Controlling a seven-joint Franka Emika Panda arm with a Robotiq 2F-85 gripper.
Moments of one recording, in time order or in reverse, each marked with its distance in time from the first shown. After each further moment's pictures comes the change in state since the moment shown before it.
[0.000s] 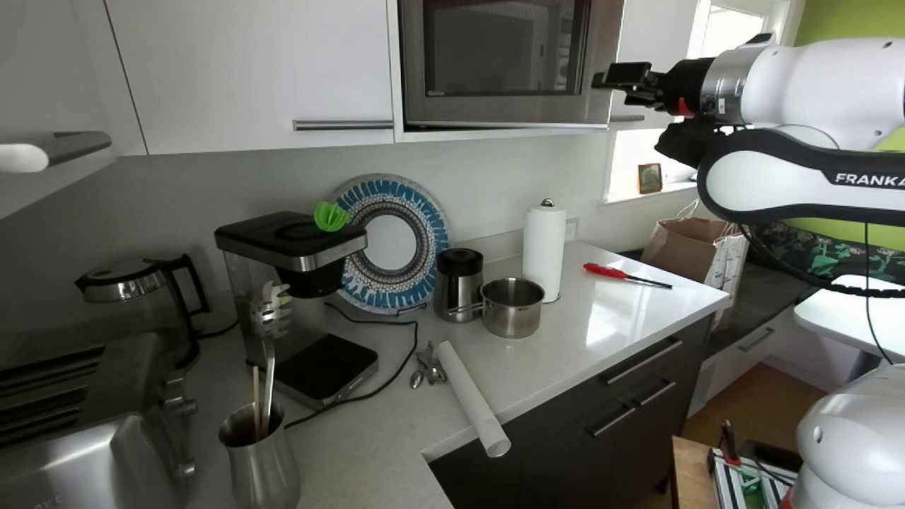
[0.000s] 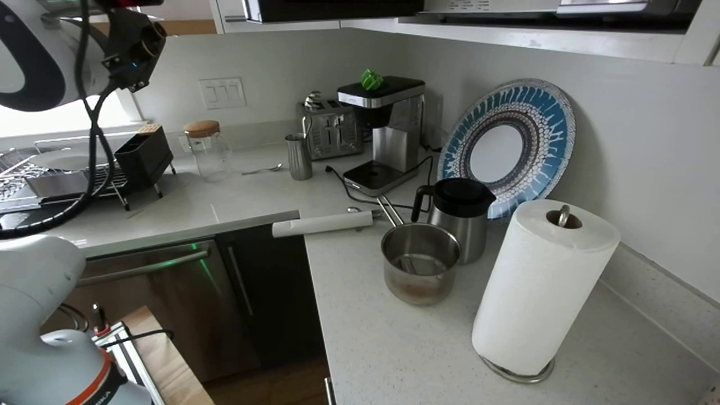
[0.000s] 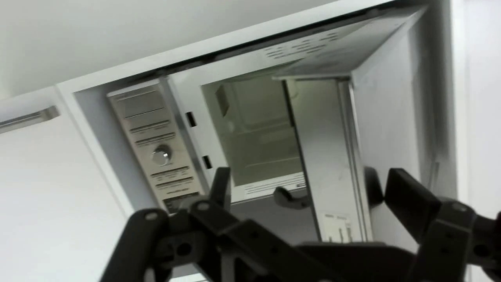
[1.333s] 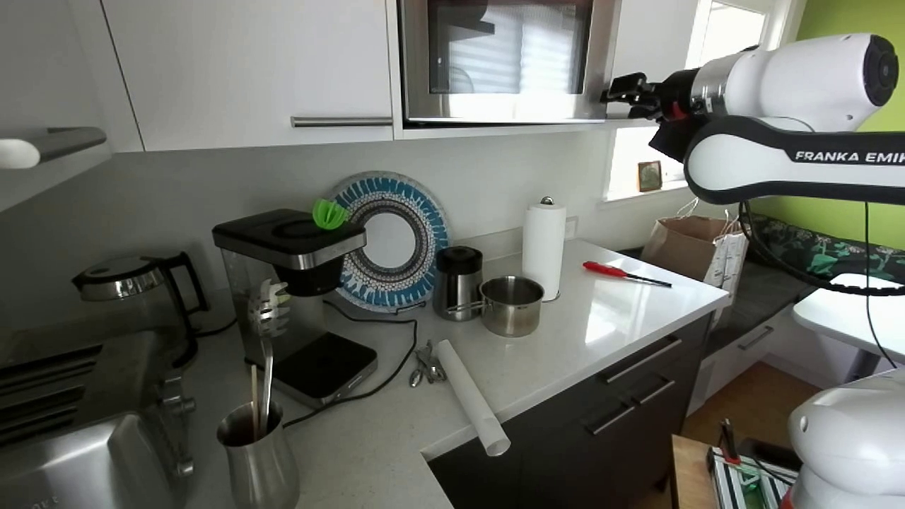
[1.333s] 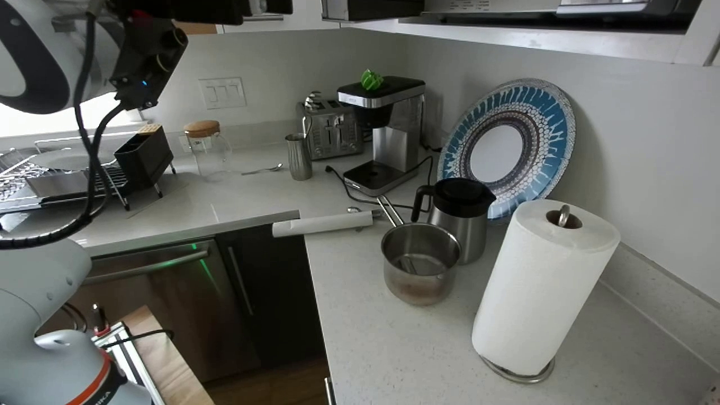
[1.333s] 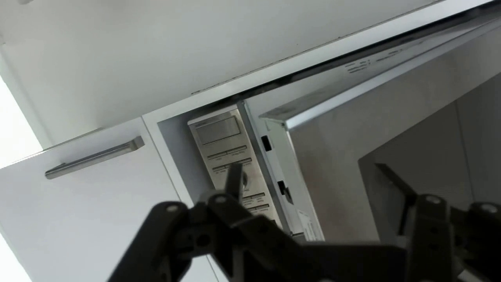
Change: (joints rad) arm -0.118 0.079 -0.005 0.040 0.041 -0.081 0.033
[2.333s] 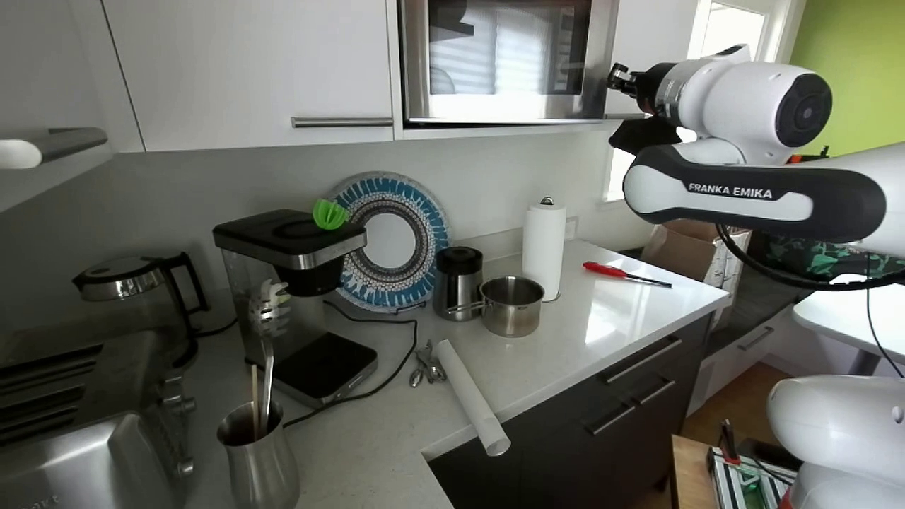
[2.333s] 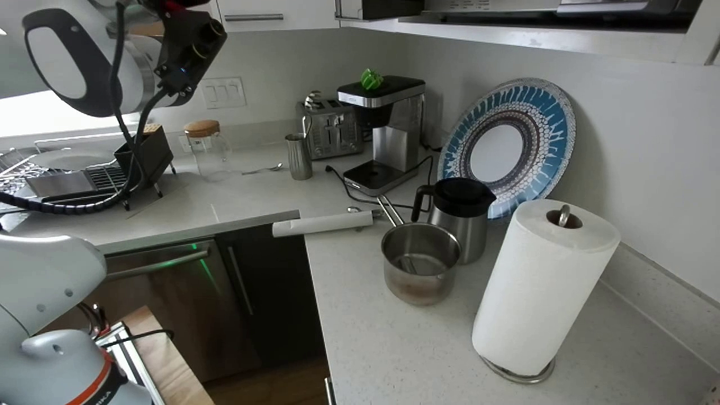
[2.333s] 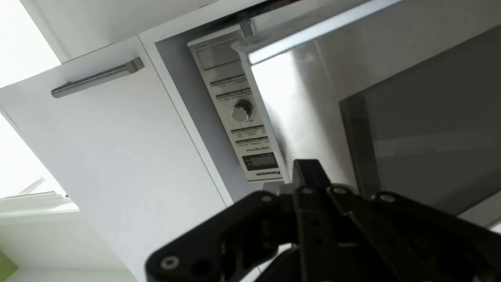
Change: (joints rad) arm -0.396 -0.019 0.323 0.034 0.130 0.233 0.129
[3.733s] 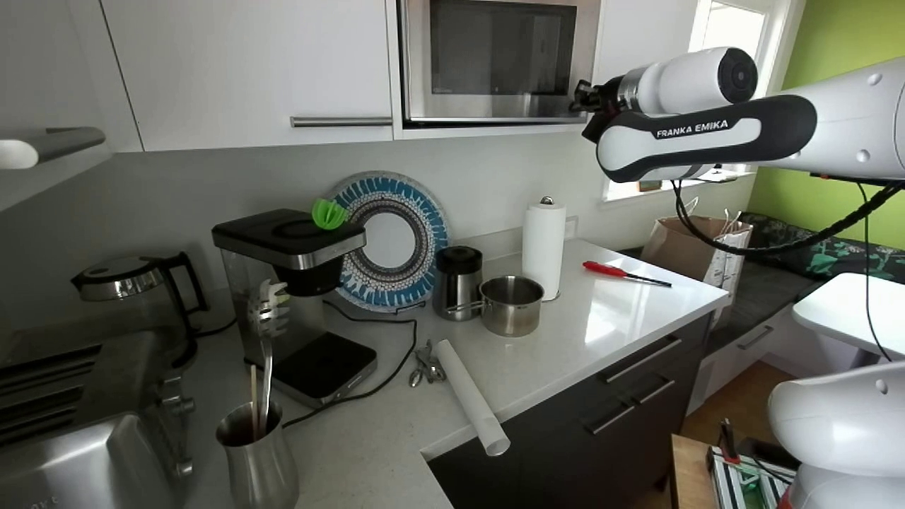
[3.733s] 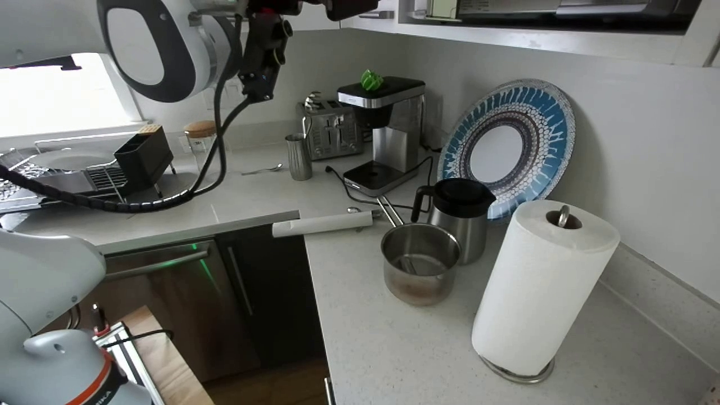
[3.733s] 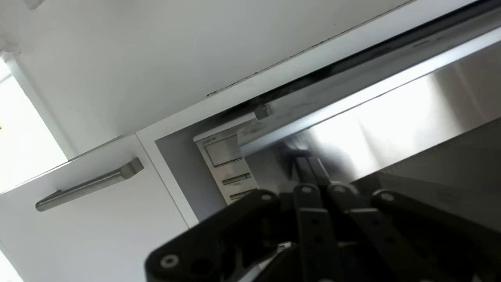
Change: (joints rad) arm 0.053 0.366 -0.060 0.228 -0.014 -0.114 -0.065
